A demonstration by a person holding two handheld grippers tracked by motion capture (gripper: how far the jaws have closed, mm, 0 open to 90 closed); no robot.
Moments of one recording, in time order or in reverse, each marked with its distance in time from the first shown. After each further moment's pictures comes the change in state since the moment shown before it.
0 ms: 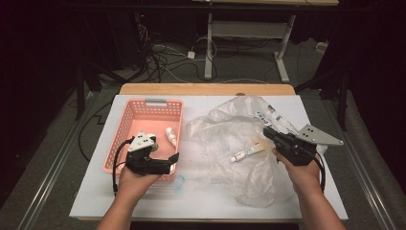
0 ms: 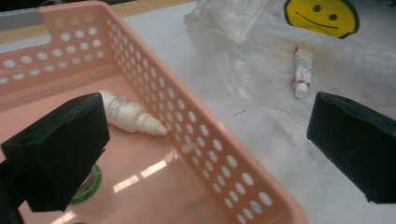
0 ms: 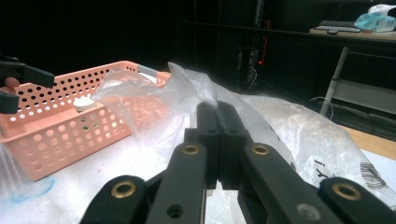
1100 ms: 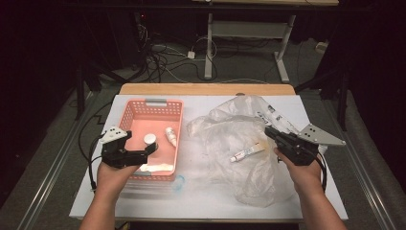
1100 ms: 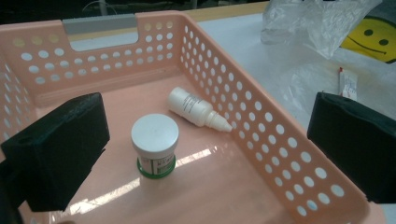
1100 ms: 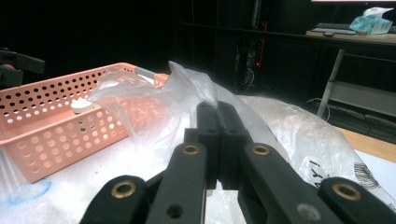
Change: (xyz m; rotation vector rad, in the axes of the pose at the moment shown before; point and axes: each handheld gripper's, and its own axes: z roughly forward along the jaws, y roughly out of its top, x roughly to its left) left arm 0.045 -0.002 -0.030 -0.045 0.087 -0.092; right arm -0.002 0.001 -0.003 -0.010 -0.009 -0.006
